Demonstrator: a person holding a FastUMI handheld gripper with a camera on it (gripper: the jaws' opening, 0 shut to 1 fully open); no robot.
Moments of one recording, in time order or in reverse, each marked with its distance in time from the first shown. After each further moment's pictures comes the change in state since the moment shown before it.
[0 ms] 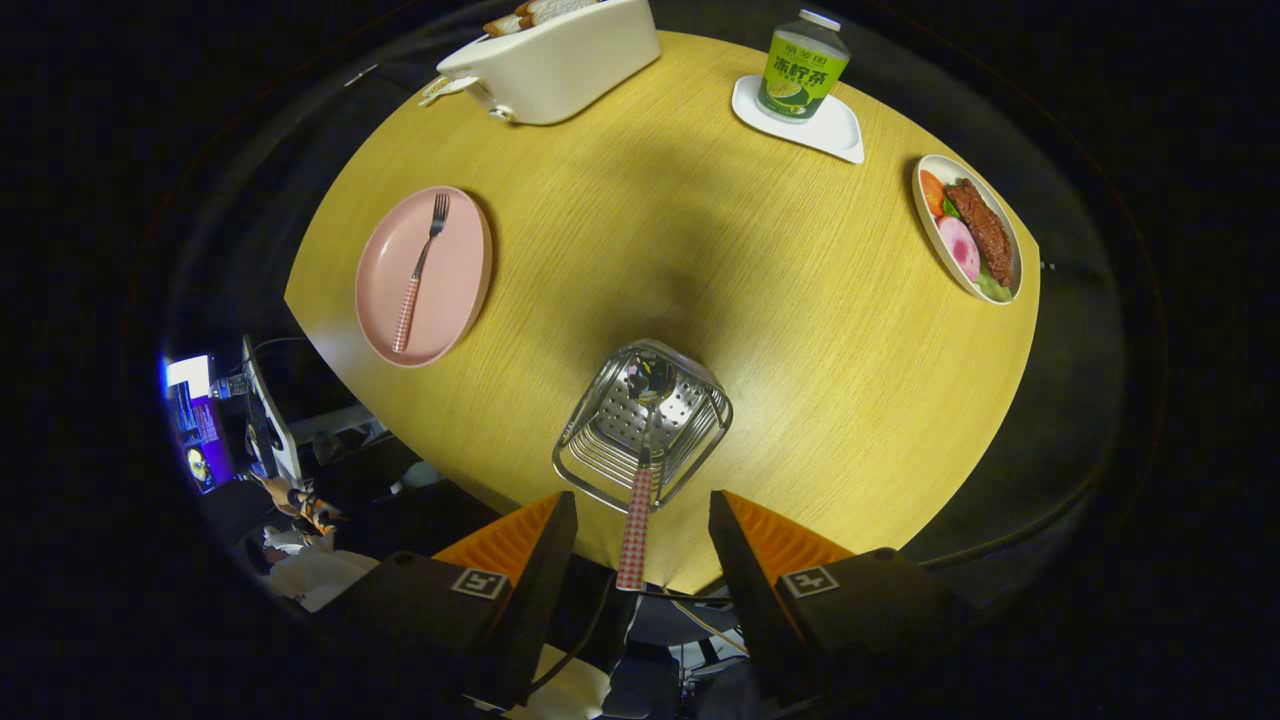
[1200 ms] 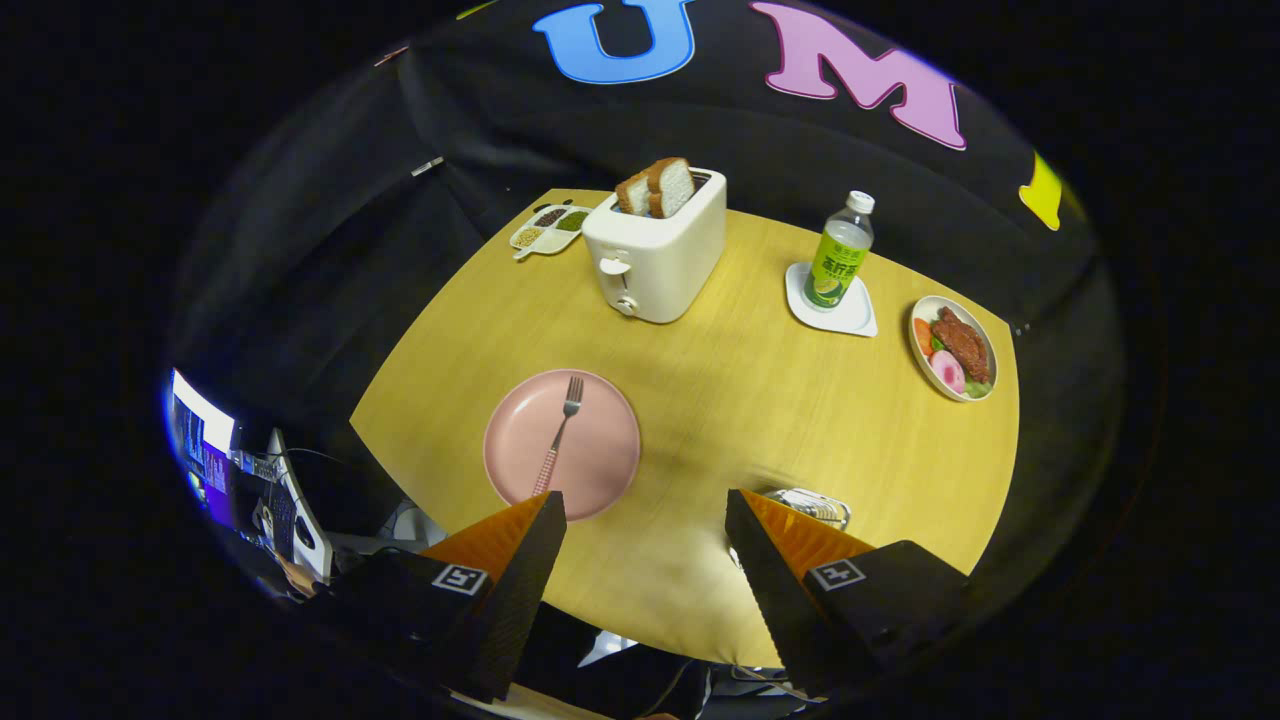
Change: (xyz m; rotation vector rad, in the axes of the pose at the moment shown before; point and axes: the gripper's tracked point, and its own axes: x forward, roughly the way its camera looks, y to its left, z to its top) arm -0.056 0.151 0.080 0.015 -0.592 0.028
